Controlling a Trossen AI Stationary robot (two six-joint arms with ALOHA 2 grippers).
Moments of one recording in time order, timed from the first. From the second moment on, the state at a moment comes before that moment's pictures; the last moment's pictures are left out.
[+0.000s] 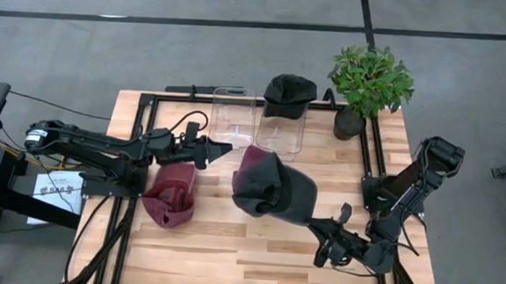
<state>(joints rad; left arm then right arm) -0.01 1.08 0.53 0.61 -0.18 -0.85 0.98 1.46 0.69 0.64 1.39 -0.64</state>
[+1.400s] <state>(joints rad) -0.18 1.09 0.53 0.49 -0.10 -0.82 0.78 1.46 0.81 0.63 1.21 -0.88</state>
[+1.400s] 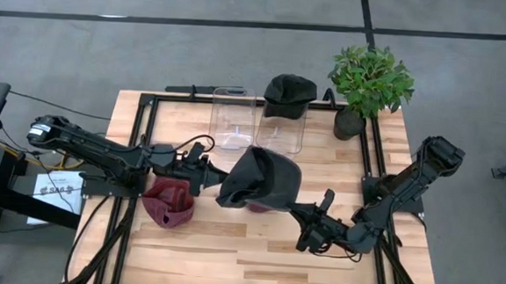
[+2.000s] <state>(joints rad) -0.18 1.09 0.53 0.52 -0.07 -0.76 0.84 1.46 0.81 0.59 1.31 -0.86</state>
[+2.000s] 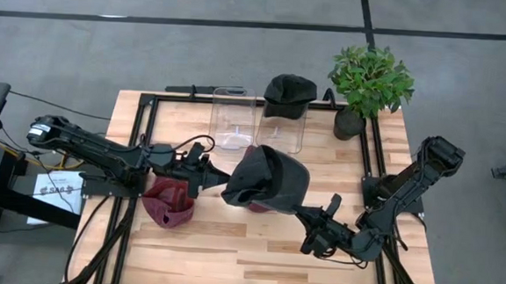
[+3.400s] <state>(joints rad) -0.20 1.09 0.53 0.45 -0.05 -0.76 0.84 1.46 0.81 0.63 1.26 -0.90</state>
